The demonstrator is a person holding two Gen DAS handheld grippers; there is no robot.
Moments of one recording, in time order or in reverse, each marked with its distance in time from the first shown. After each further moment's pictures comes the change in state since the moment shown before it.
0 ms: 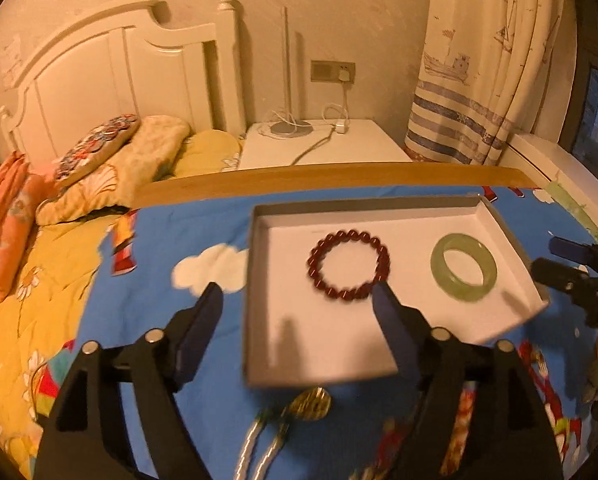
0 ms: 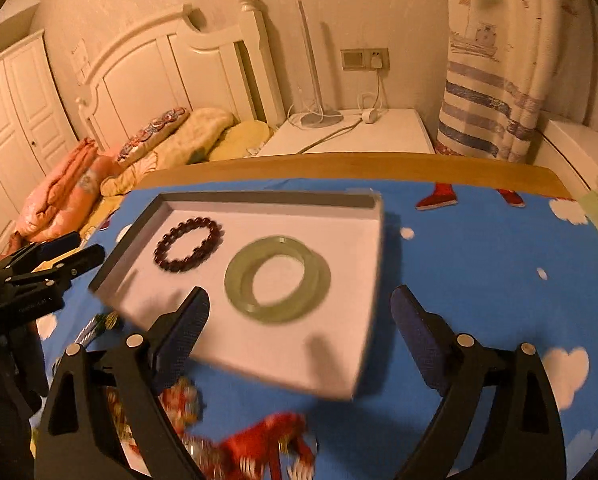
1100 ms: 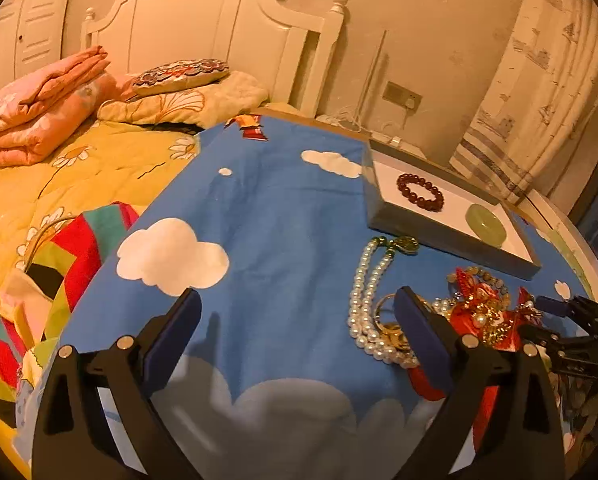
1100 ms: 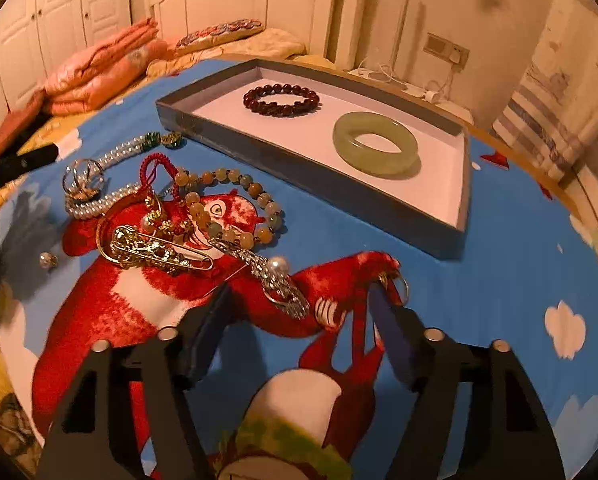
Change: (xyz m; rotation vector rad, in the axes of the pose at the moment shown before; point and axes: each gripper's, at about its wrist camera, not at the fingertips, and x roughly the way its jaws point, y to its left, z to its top) left arm -0.096 0.093 -0.151 -0.346 -0.043 0.006; right arm -0.011 0.076 -0.099 -0.394 0.183 -0.025
